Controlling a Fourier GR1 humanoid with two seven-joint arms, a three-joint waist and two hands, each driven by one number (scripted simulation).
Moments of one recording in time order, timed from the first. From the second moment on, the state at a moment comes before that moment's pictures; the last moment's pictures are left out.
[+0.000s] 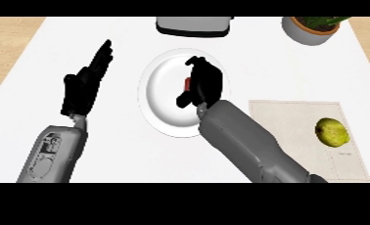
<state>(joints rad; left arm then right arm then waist) -0.33 0.19 -0.03 -1.36 -0.08 0.04 0.09 -0.84 0.00 0.69 -0.85 0.64 -0.55 0.89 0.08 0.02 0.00</state>
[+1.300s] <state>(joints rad) -0.23 0.20 0.01 -1.44 -0.09 0.05 0.11 -0.32 -0.23 0.56 -1.44 0.41 -1.04 0.55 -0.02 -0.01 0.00</state>
